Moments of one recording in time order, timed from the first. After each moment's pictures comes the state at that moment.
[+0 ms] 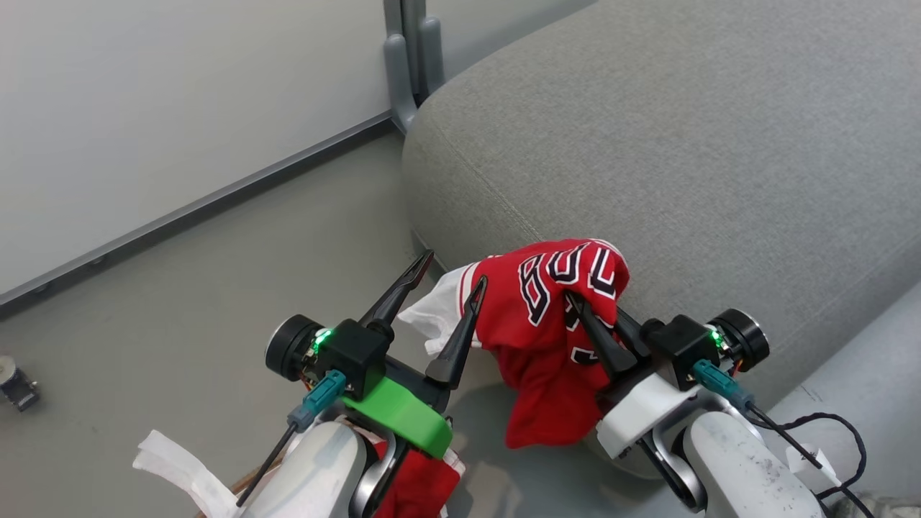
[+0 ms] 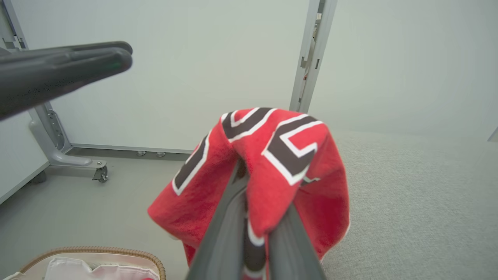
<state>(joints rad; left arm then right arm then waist) -0.34 0.10 -0.57 0.25 -0.32 -0.13 -0.26 -0.32 -0.12 0.42 0.27 0.15 0.13 -0.26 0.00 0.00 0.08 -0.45</state>
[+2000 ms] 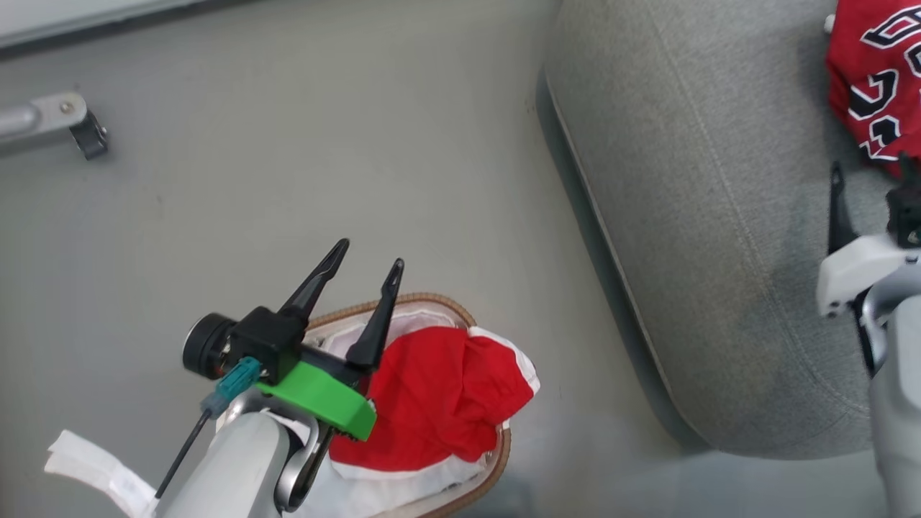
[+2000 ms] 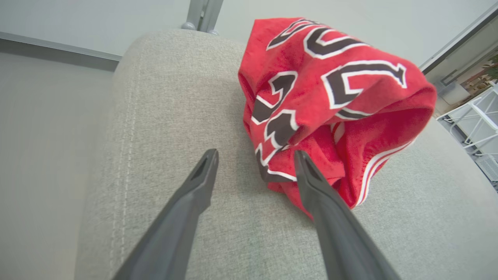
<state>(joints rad) -0.35 0.23 -0.51 0.25 -0.39 -0.13 -0.26 -0.59 -0.22 -0.27 0.65 -0.26 0.13 -0.26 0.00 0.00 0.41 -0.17</state>
